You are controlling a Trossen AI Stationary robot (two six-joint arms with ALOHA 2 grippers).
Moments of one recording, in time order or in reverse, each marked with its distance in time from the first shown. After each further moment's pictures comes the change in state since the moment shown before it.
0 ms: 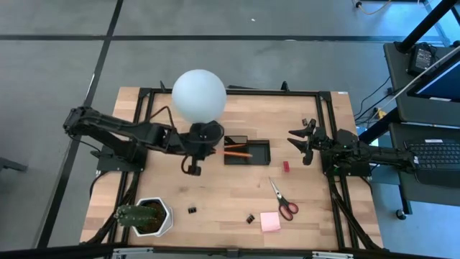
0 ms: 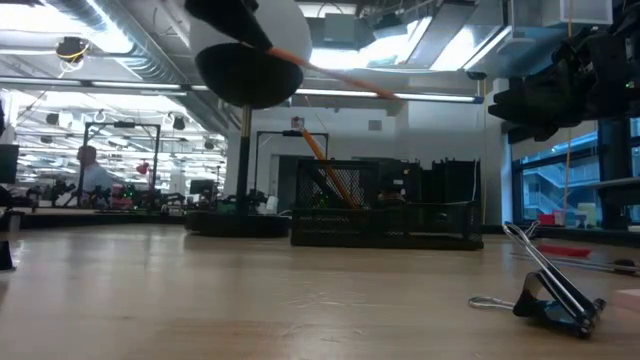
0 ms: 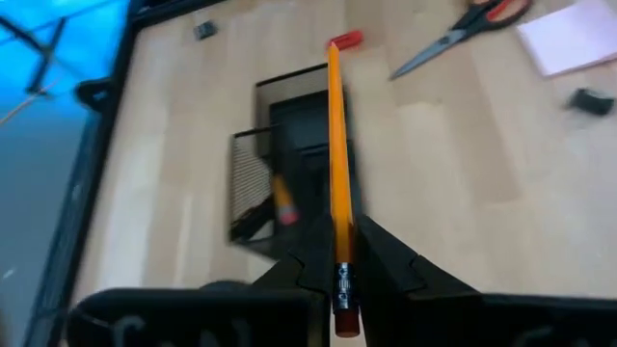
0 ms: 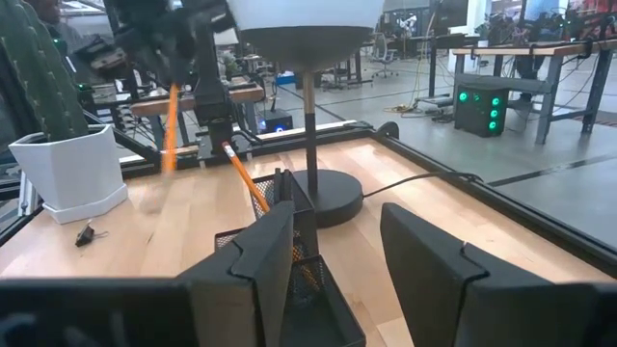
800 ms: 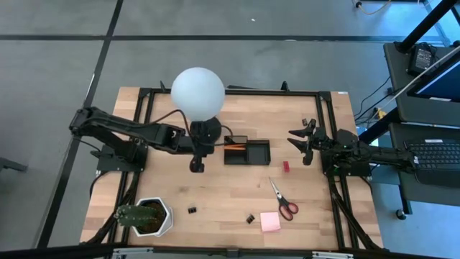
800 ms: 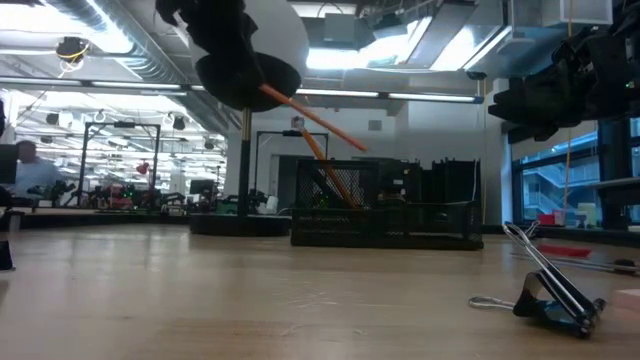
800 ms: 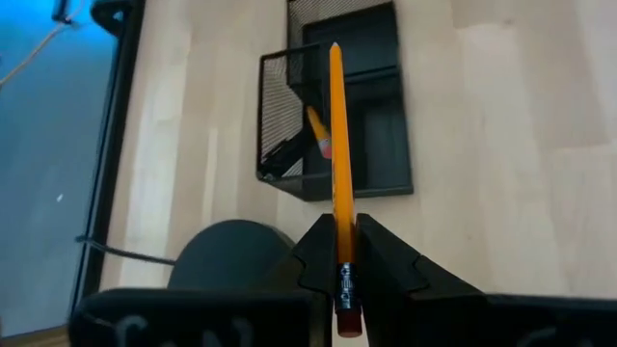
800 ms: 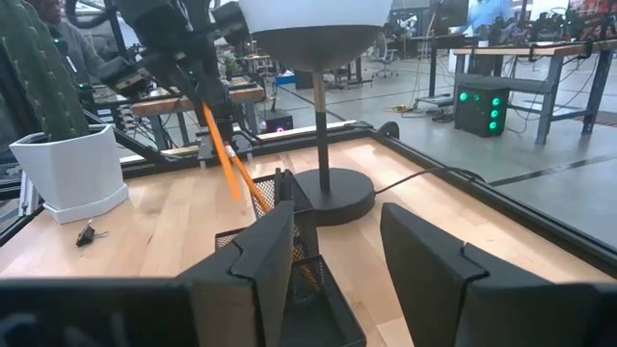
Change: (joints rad) left arm 0.022 0.090 0.045 -0.139 -0.082 -0.057; right arm 0.000 0.000 0.000 0.000 -0.001 0.000
